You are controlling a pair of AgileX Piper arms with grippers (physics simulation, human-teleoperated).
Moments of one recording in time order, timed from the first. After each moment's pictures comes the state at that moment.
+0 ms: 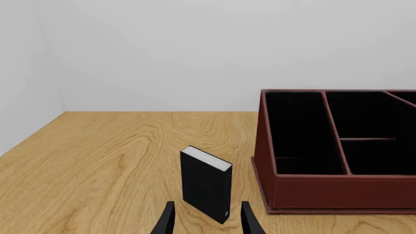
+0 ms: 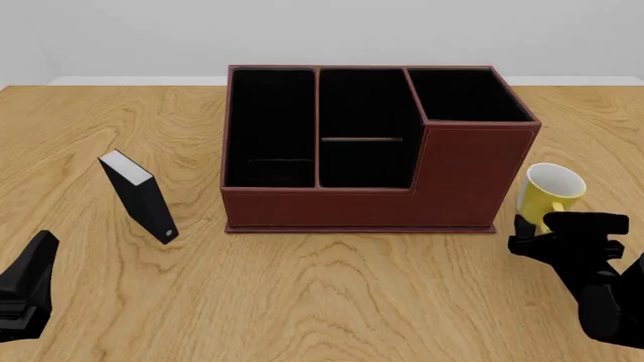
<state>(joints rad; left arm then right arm) 0.00 0.01 0.00 0.00 0.00 -0.20 1.95 -0.30 -1.22 -0.13</state>
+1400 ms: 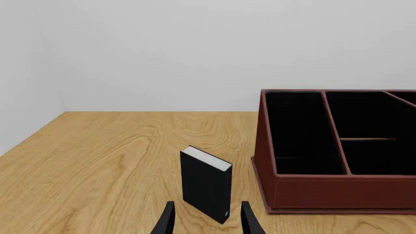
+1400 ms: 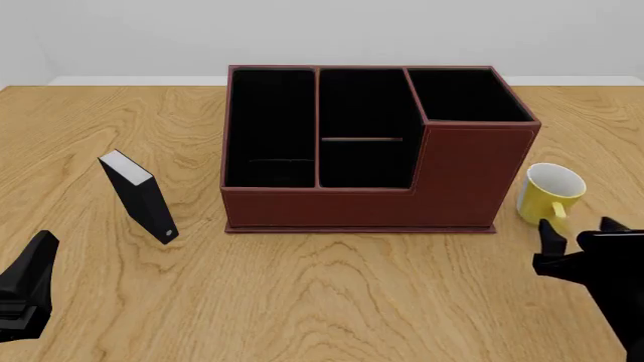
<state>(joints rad) 0.00 0.01 0.00 0.00 0.00 -0.18 1.53 -0.02 -1.22 -0.21</state>
